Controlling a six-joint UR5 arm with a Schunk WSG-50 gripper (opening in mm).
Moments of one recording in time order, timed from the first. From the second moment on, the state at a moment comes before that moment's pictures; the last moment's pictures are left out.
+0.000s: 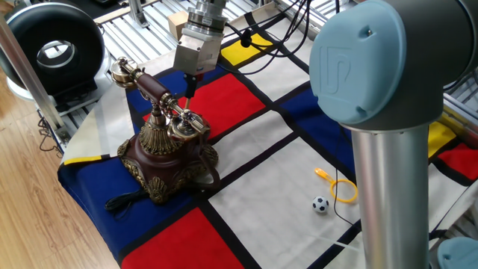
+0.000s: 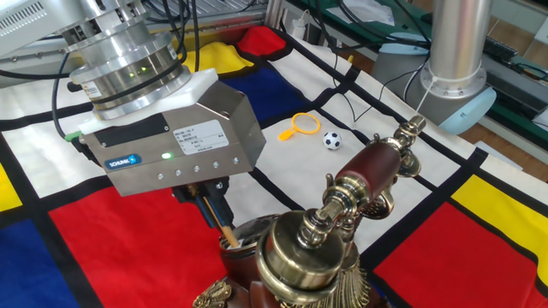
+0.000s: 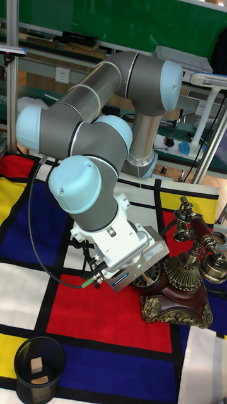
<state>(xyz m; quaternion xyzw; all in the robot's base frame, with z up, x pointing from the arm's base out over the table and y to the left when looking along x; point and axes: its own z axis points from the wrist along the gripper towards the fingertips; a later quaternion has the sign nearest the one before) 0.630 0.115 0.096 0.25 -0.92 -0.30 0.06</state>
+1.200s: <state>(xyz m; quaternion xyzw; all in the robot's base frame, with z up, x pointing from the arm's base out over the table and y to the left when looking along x) 0.632 0.113 0.093 0.25 -0.92 -0.30 0.05</state>
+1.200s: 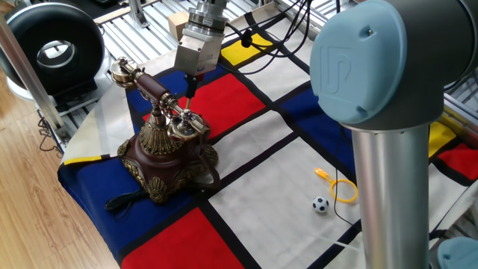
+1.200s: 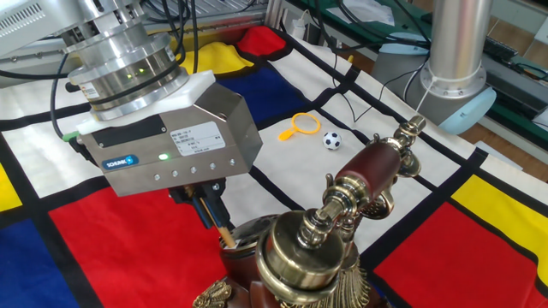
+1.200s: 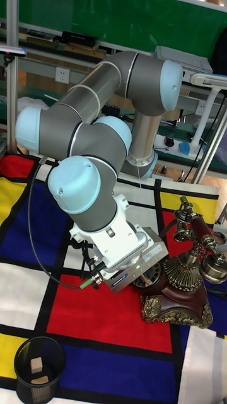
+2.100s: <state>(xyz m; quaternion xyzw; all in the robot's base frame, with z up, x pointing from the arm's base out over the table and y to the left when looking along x) 0.632 0.111 0.091 0.25 -0.92 -0.29 0.05</state>
